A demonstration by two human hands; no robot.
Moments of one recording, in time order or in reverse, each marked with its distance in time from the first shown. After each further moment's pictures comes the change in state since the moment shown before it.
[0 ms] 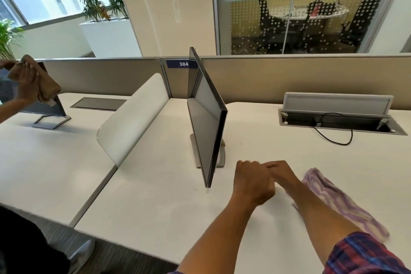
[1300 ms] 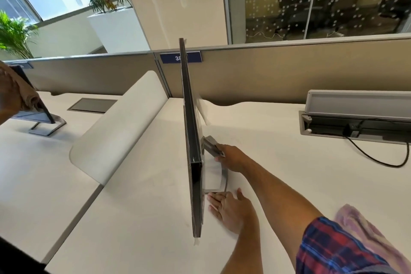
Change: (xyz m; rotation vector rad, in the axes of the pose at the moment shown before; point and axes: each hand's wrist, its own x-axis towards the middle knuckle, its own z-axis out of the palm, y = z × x) left_hand 0.079 -0.066 0.144 -0.247 0.044 -1.180; right_hand 0.182 -0.076 0.112 -0.545 -0.397 -0.238
